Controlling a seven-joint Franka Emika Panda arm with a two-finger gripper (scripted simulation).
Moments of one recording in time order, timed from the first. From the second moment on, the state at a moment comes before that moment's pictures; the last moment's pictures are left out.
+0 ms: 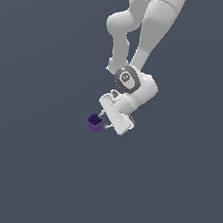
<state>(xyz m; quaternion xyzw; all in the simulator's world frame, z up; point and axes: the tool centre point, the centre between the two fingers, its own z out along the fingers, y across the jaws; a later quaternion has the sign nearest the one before) -0.041 -0.031 0.090 0.84 -0.38 0.31 0.26</state>
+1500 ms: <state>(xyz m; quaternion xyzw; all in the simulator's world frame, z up) -0.032 -0.051 0.070 0.83 -0.38 0.31 0.26</state>
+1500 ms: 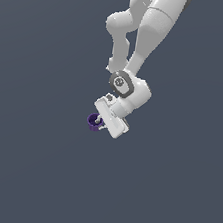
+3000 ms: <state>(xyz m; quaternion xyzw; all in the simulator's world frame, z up) -0.053 -0.087 0.241 0.84 -0.38 0.30 0.25</state>
